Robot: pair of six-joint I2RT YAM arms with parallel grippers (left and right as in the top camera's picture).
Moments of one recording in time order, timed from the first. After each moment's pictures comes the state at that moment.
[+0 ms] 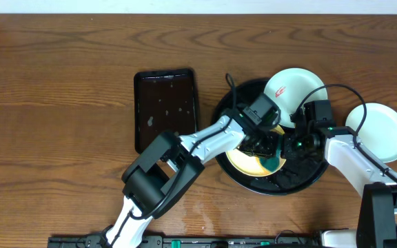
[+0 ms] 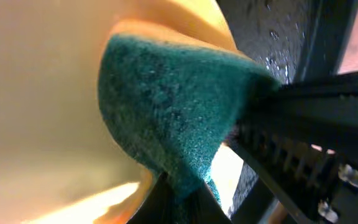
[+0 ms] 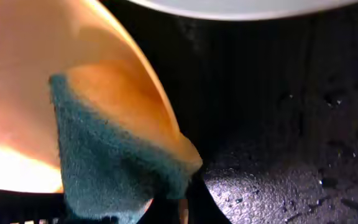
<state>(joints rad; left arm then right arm) -0.85 2.13 1.42 -0.45 0.54 -0.61 0.08 1.57 0.74 -0.54 -0.20 0.21</state>
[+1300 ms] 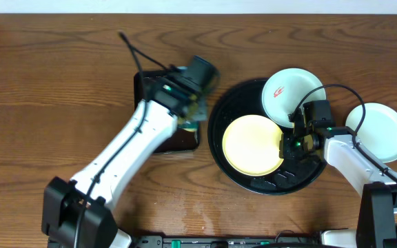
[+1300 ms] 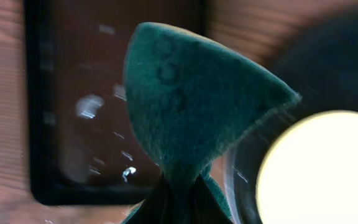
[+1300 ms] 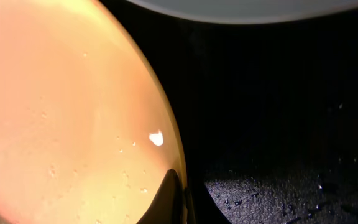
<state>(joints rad) -0.53 1.66 1.42 -1.00 -0.18 -0.62 0.09 1.57 0.74 -0.52 -0.23 0.21</state>
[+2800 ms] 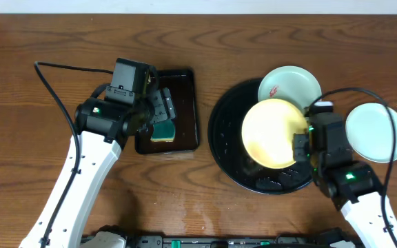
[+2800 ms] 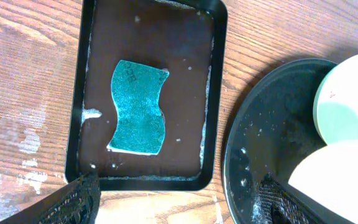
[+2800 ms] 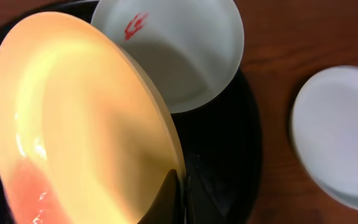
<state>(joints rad) -0.28 1.34 1.28 -0.97 0.05 -0.53 0.33 0.99 0.73 -0.63 0.29 0.15</state>
